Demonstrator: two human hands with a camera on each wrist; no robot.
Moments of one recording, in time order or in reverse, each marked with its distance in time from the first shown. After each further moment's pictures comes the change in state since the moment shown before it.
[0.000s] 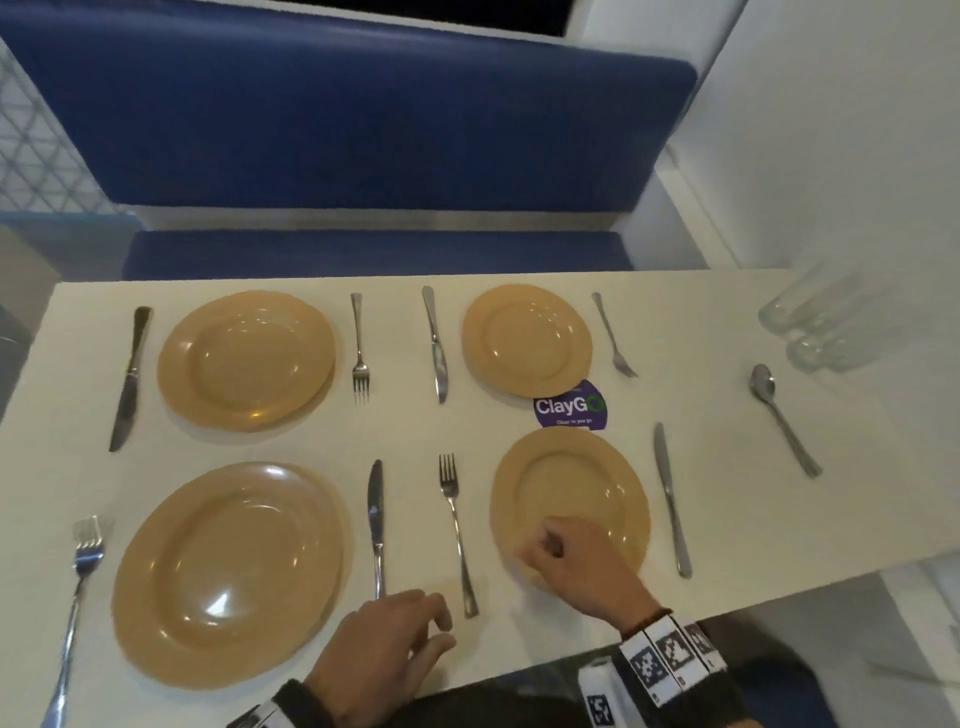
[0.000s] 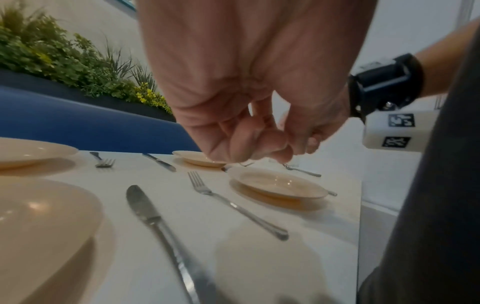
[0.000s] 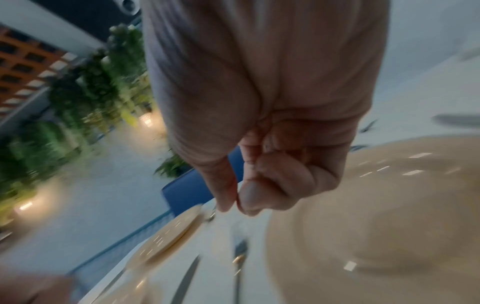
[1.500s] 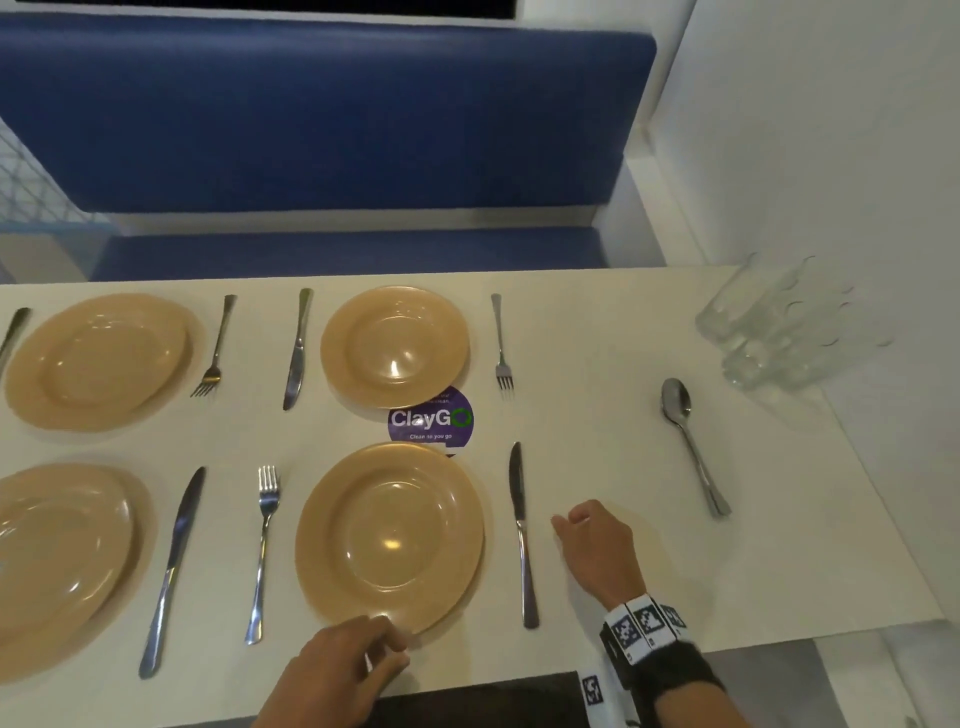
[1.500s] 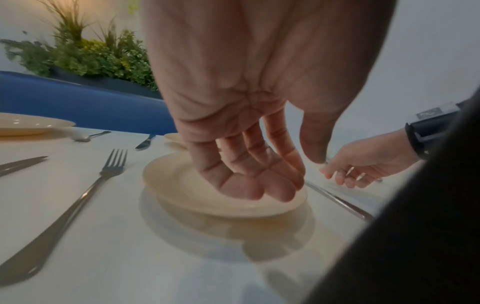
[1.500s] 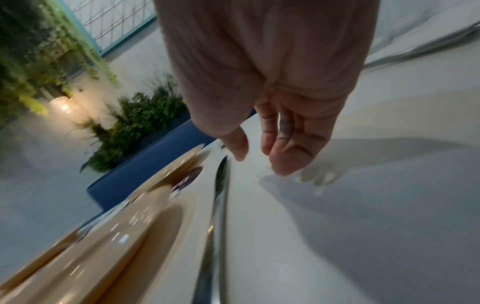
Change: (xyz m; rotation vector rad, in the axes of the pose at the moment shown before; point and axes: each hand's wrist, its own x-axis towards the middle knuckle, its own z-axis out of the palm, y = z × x) left_hand 0.121 0.156 0.115 -0.221 0.047 -0.357; right_hand 0.071 0.245 -0.157 0.079 0.275 0.196
